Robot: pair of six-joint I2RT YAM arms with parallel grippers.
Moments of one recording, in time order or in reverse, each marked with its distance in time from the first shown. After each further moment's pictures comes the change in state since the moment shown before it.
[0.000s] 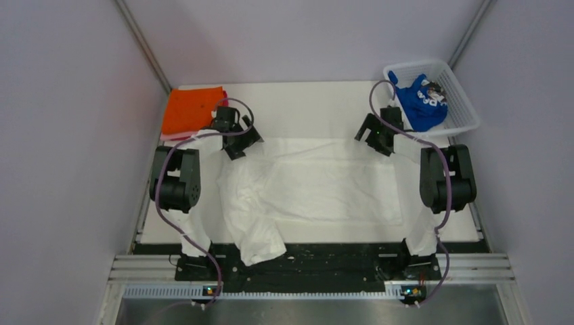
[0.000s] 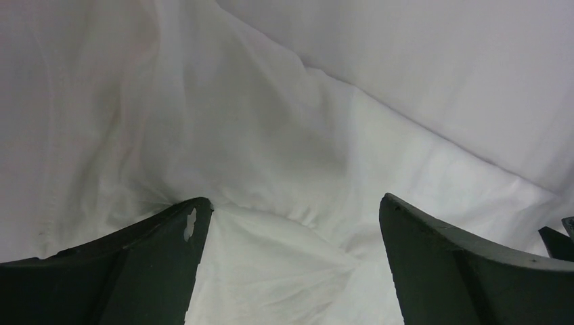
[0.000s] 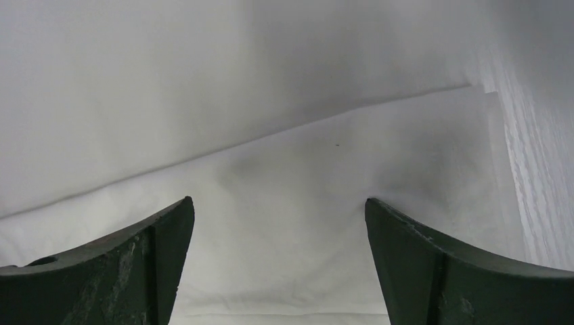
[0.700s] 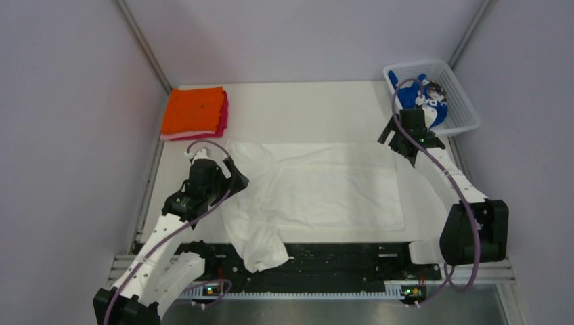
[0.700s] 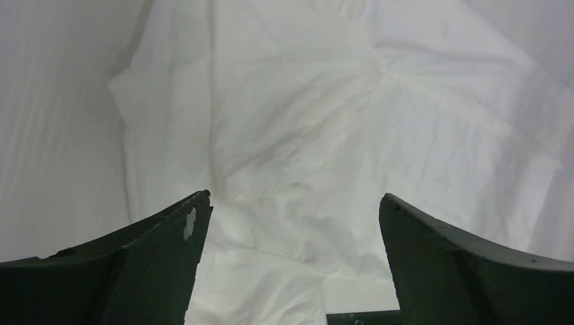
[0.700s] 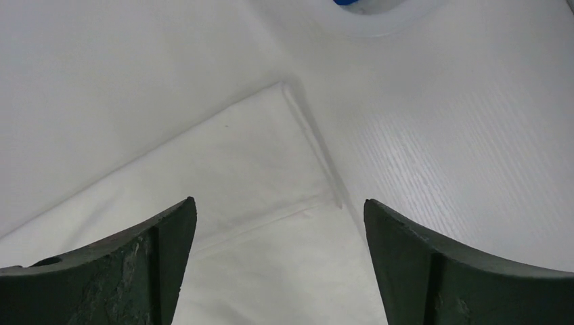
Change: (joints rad) left arm -0.148 -1.080 -0.569 -0.351 -0.200 -0.021; right arm -0.023 -0.388 -0.045 -0.305 0.354 -0.060
